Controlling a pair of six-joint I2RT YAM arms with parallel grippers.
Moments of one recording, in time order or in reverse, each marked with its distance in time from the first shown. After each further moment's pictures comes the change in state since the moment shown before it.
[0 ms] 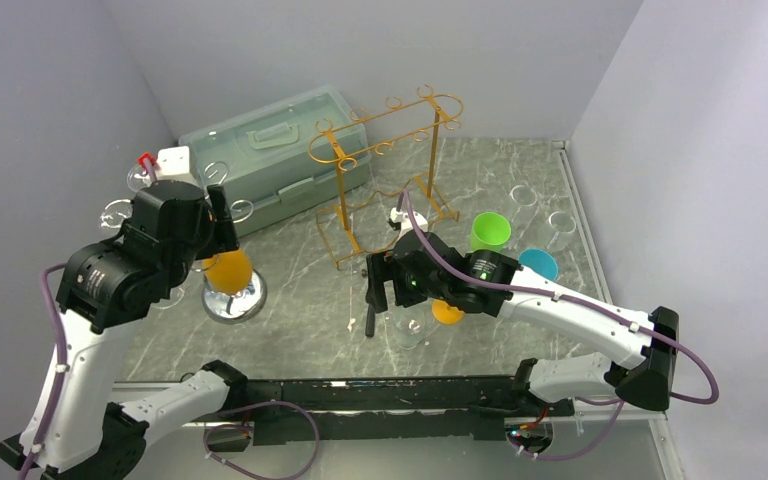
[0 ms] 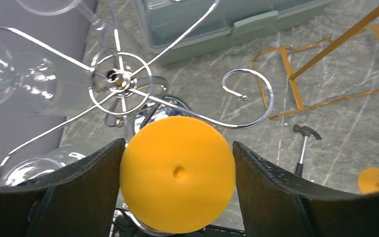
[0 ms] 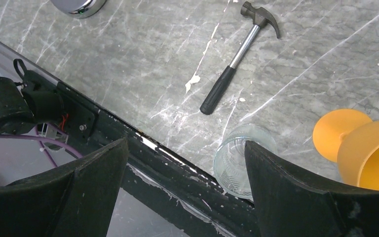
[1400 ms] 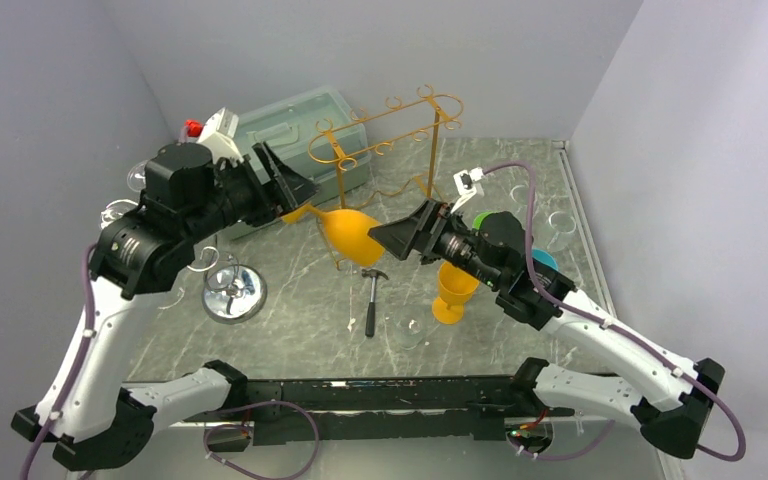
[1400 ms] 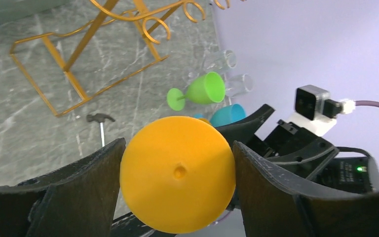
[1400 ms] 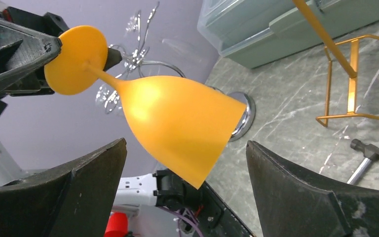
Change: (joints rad) left arm 0.000 0.080 -0.006 0.414 0.678 -0.334; right arm -0.188 -0.282 -0.206 0.658 -0.193 0.180
